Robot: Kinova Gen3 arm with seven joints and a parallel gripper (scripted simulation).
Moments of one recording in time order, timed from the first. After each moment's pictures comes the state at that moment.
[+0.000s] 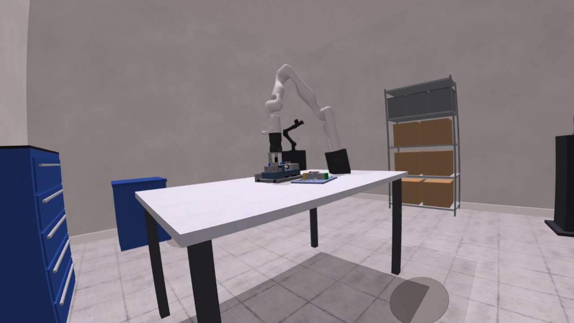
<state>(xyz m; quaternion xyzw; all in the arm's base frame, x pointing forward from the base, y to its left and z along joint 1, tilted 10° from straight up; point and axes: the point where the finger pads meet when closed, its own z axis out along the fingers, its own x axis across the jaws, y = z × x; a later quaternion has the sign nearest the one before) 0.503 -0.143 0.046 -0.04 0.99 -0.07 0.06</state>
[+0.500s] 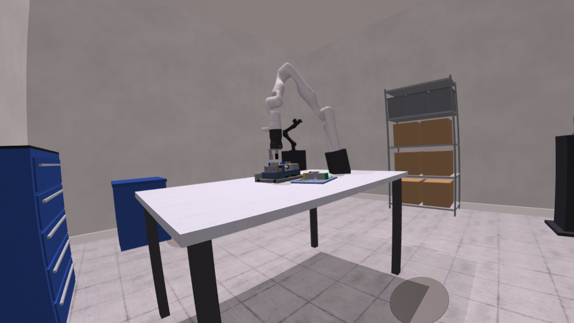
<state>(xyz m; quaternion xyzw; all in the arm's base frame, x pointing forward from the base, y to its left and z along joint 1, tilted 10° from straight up) 0.497 -0.138 0.066 -0.04 1.00 -0.07 0.06</state>
